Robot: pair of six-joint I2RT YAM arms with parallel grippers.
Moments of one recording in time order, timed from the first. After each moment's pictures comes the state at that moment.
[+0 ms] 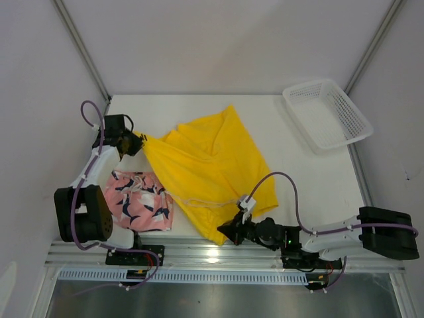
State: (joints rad) left arm 0.09 1.44 1.02 -0.38 -0.01 -0.85; right arm 1.41 1.17 0.20 0.72 0.31 0.61
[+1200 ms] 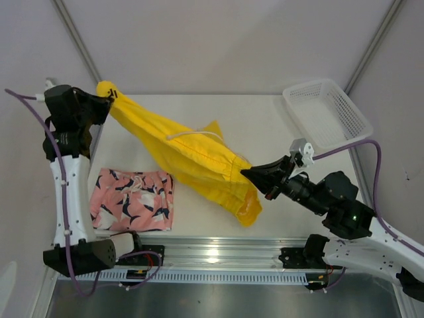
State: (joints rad) left arm 0.20 1.23 1.51 -0.63 0.12 -0.94; right arm 1.08 0.65 0.87 -0.05 0.05 0.22
